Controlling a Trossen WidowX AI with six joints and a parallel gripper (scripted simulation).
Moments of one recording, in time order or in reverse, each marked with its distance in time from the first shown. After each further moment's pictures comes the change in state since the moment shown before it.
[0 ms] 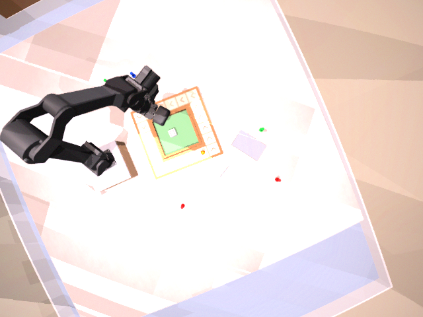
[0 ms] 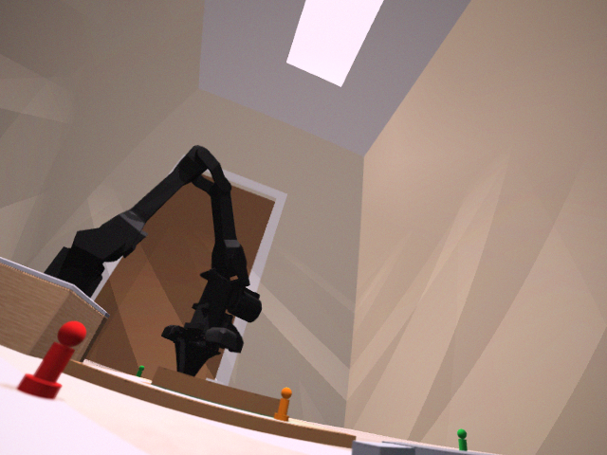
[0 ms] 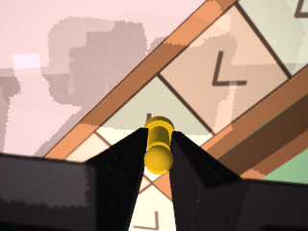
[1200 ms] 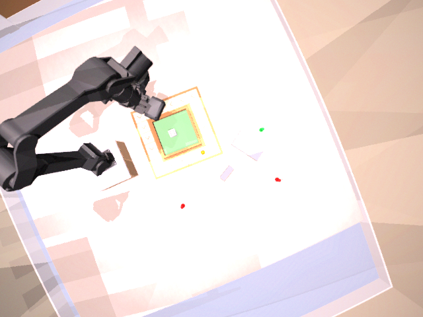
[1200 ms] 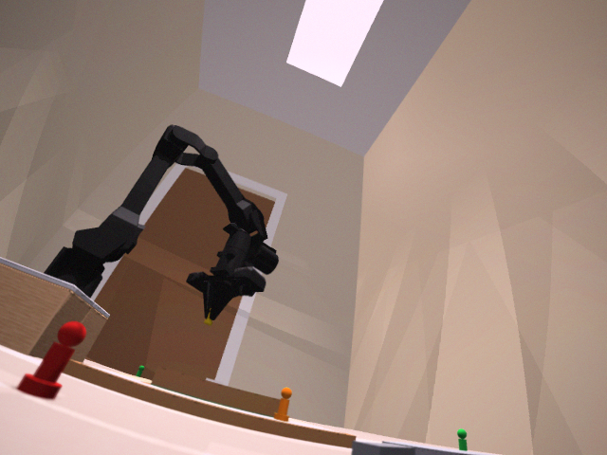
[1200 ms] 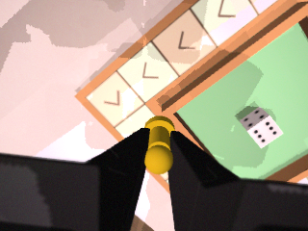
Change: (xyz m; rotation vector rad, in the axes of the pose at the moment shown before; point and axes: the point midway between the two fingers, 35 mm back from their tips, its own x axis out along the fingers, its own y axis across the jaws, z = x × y) arm -0.123 -0.011 -0.002 -0.064 0.001 0.000
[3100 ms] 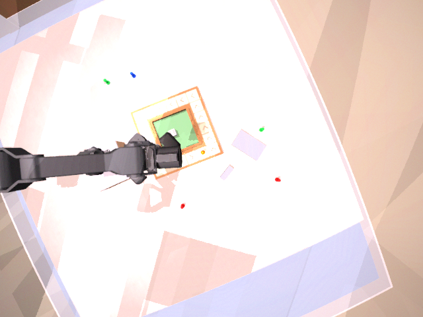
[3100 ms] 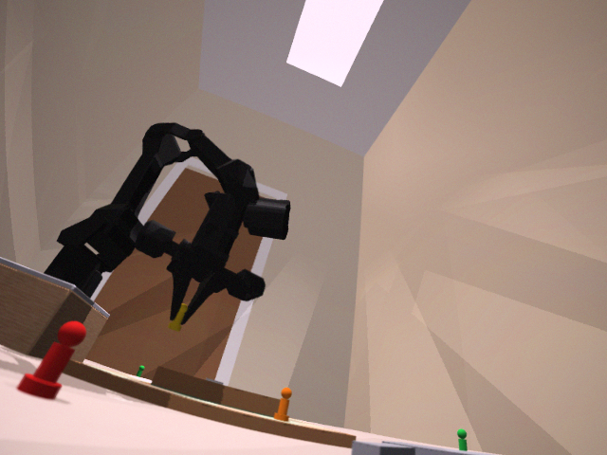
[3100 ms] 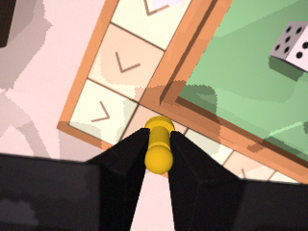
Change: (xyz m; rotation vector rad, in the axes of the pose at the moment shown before) arm 0.055 -0.114 -0.141 -1.159 0.011 -0.002
